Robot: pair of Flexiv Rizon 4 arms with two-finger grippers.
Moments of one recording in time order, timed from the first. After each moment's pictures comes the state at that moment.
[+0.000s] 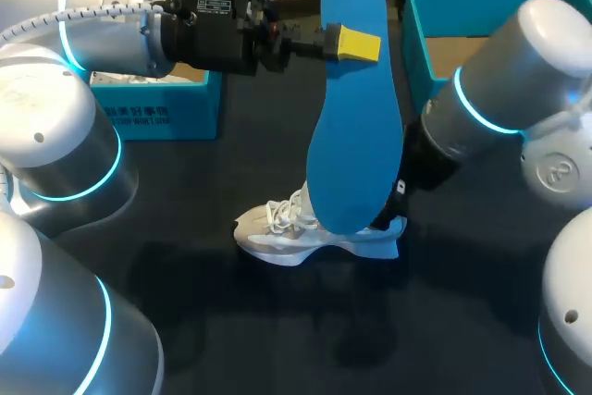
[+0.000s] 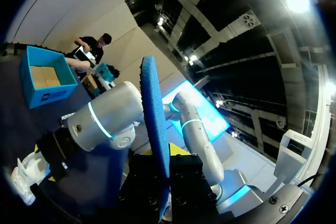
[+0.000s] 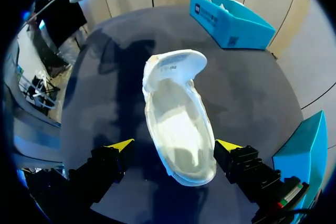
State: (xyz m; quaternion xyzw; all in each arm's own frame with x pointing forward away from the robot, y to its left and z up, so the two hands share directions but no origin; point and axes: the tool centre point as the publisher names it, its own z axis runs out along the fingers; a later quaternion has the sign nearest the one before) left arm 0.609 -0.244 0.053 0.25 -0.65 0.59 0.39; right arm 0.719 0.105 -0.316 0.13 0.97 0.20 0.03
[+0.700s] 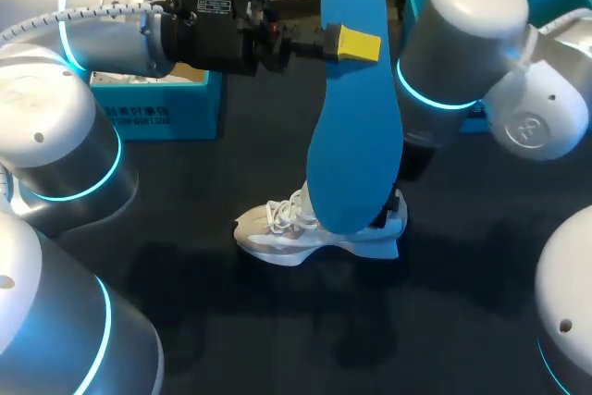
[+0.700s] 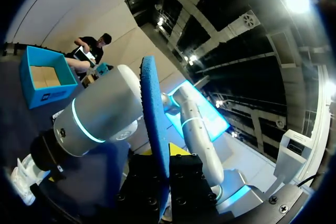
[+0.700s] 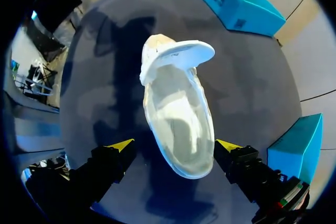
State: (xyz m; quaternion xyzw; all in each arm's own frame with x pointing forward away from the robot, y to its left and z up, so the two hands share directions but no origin) left arm 0.609 -0.244 0.053 0.25 -0.65 0.59 0.39; right arm 0.719 0.101 -0.313 0.12 0.99 0.09 0.03
